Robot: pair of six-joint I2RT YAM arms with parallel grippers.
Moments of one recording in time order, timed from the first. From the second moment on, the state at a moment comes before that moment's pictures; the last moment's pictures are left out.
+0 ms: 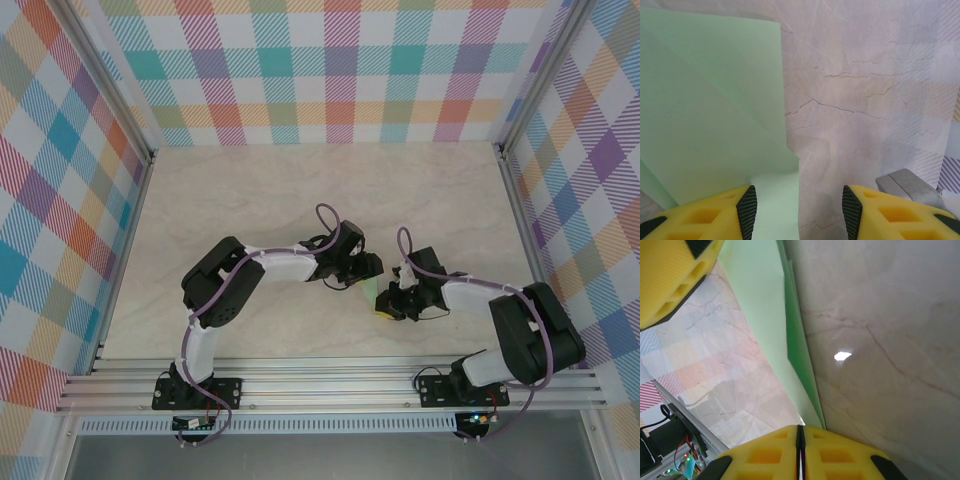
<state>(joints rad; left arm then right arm) -0.84 2.05 1.26 -0.06 0.30 -1.02 0.38 1.40 0.47 -0.25 -0.66 0.68</state>
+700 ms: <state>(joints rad) -0.84 2.05 1.26 -0.06 0.30 -1.02 0.37 1.56 0.57 -0.19 -0.67 0.70</state>
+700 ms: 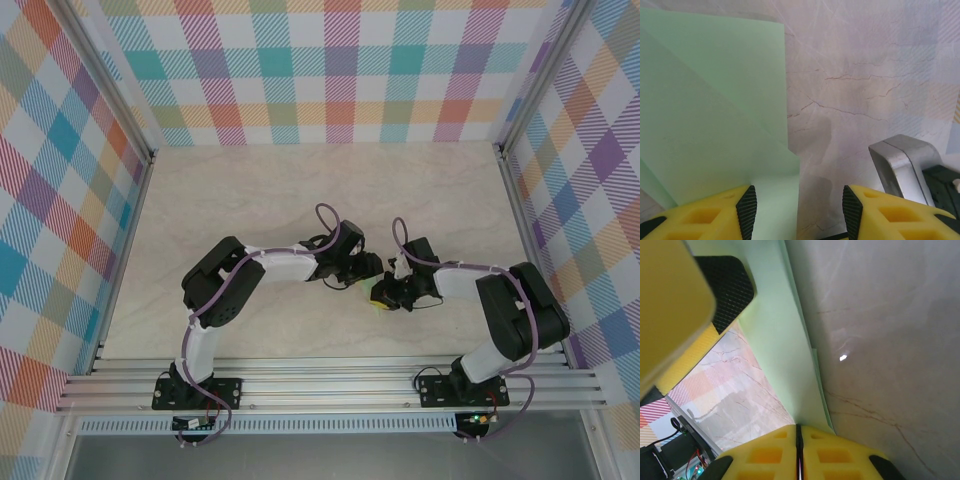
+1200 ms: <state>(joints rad) -0.80 2.05 1.29 -0.08 0.31 -0.97 0.37 1.57 0.56 -0.17 -0.68 0.70</state>
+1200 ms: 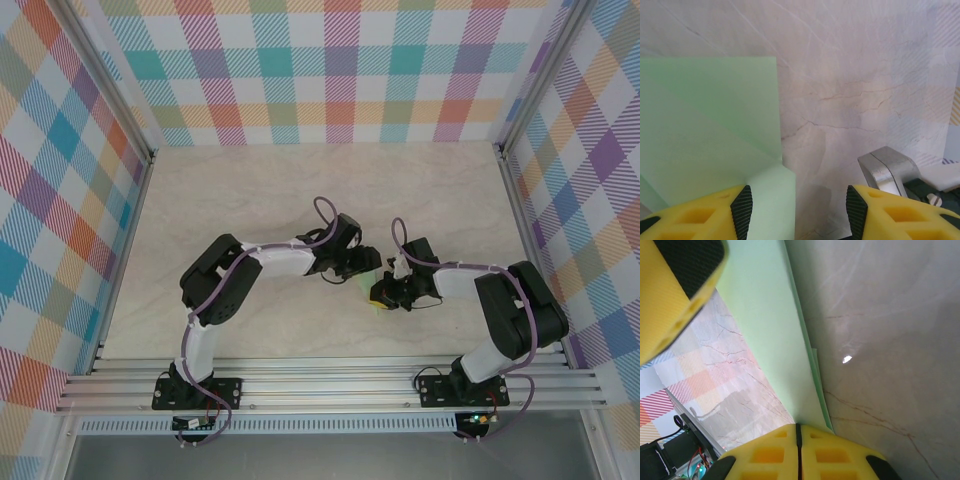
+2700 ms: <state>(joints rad) -0.60 2.17 1.46 -0.18 0.45 -0.74 0.38 1.55 0.55 -0.17 -0.66 0.67</state>
